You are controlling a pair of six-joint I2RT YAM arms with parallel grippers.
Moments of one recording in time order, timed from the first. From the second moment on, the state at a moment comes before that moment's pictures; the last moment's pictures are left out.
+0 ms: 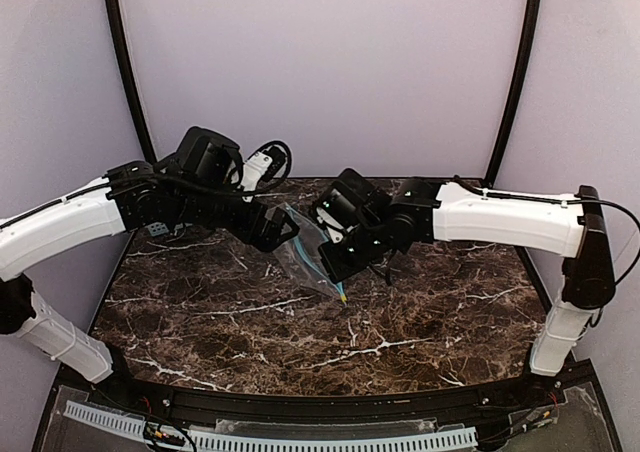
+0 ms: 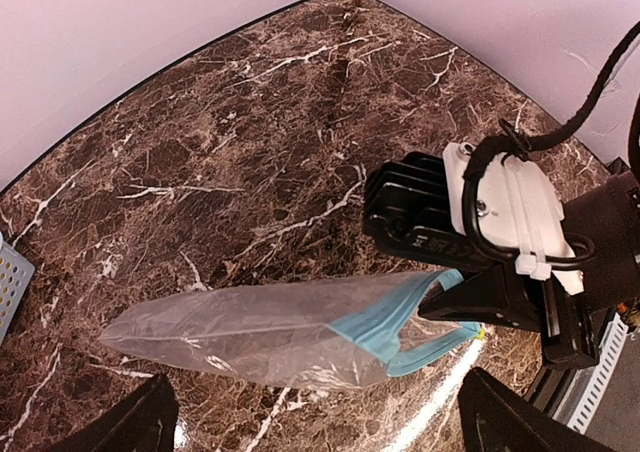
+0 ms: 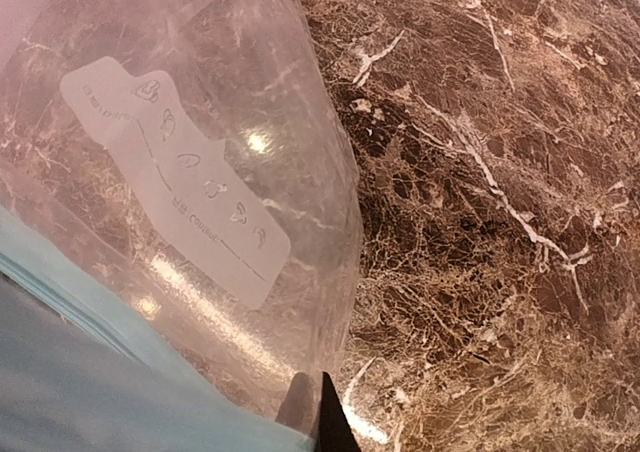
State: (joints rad) left arm -0.89 1.36 1.33 -0.63 -0.06 -0.14; right arm 1.08 1.77 1.54 -0.78 0.12 0.42
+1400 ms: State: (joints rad) left arm -0.89 1.48 1.37 -0.58 -0.15 0.07; right arm 1.09 1.82 1.58 -0.81 0.12 0.39
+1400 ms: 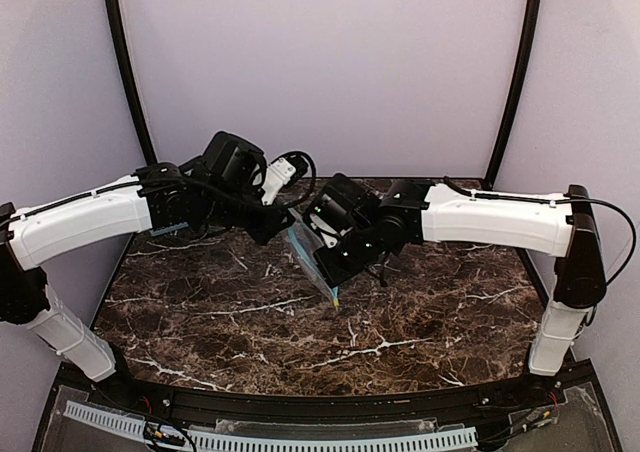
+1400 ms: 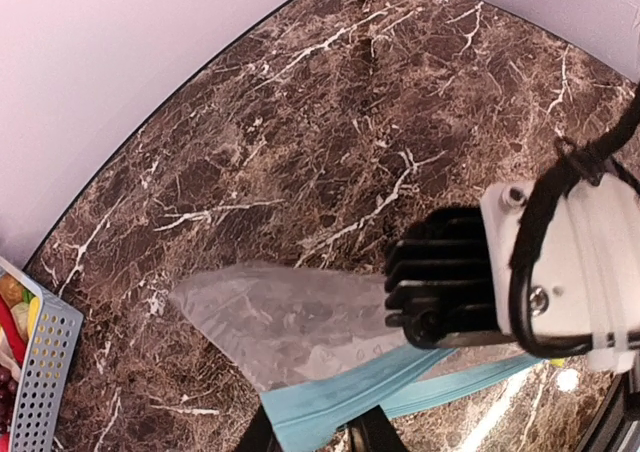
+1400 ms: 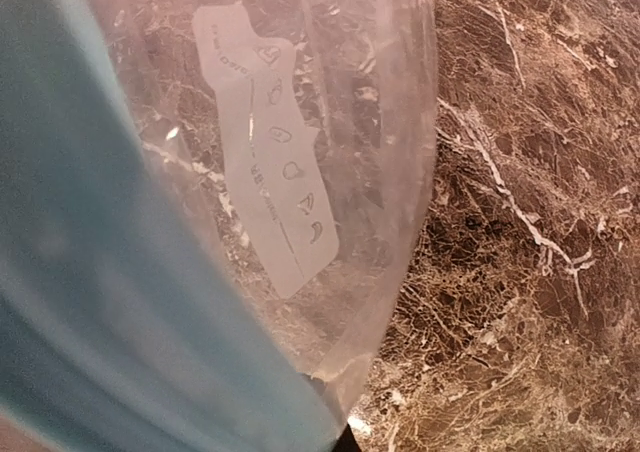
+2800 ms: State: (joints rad) left arm -0.89 1.36 0.90 -0.15 -0.18 -0.76; right arm 1.17 1.56 1.25 -0.64 0.36 0.93
